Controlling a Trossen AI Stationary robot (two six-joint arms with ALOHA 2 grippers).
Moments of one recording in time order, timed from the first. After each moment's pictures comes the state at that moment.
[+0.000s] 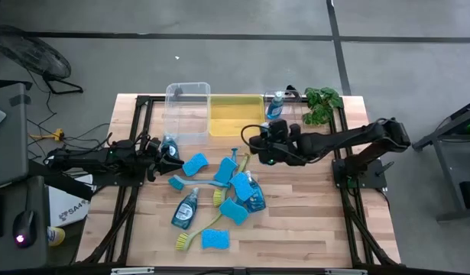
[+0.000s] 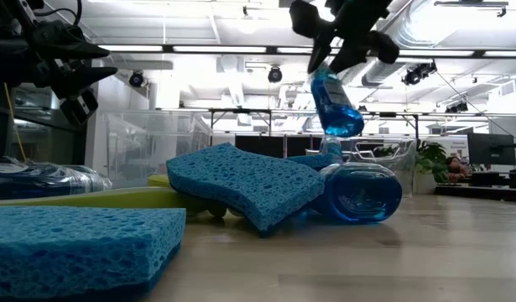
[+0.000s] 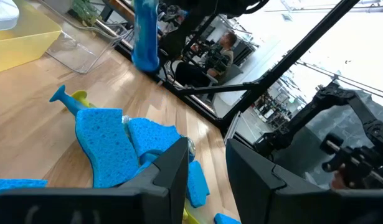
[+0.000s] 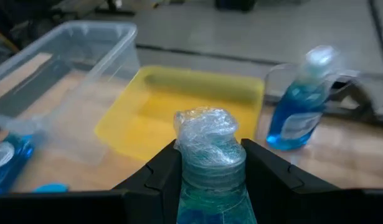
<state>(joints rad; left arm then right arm) -0.02 0.01 0.01 0.01 0.09 -0.71 0.09 1.51 1.21 -0.68 0.98 1.06</state>
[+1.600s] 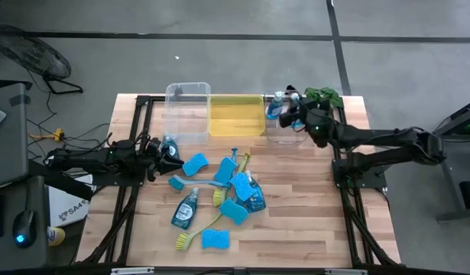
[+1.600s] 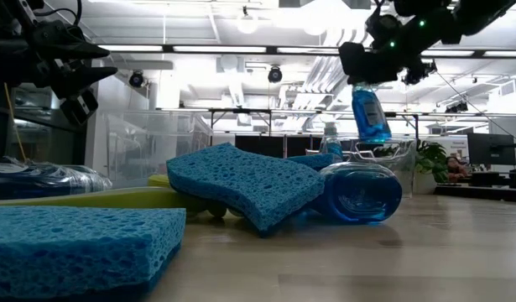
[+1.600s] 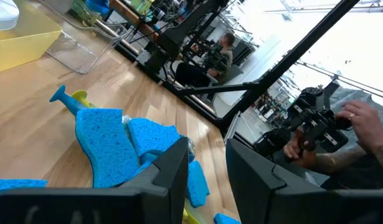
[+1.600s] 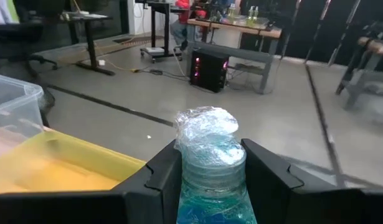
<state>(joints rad) -0.02 0.01 0.01 0.01 0.09 -0.71 -0.30 1.06 0.60 0.22 0.87 0.15</state>
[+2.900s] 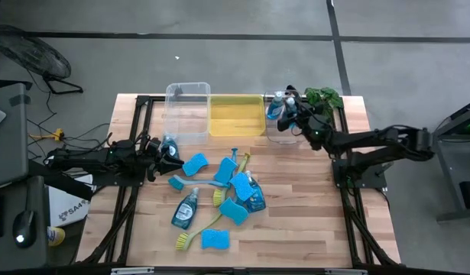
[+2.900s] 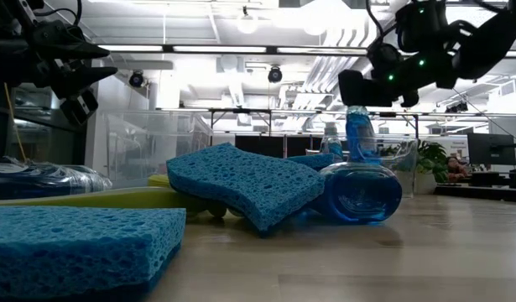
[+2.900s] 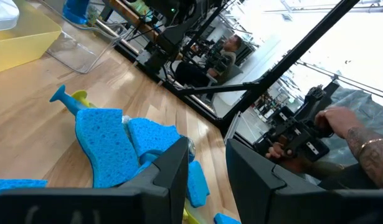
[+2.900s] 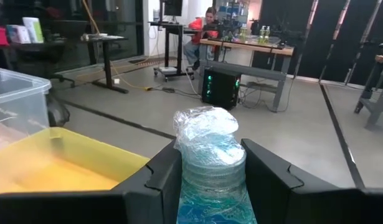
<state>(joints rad) -0.02 0.01 0.01 0.01 0.09 -0.71 -0.37 1.23 0.38 0.80 0.76 0.01</state>
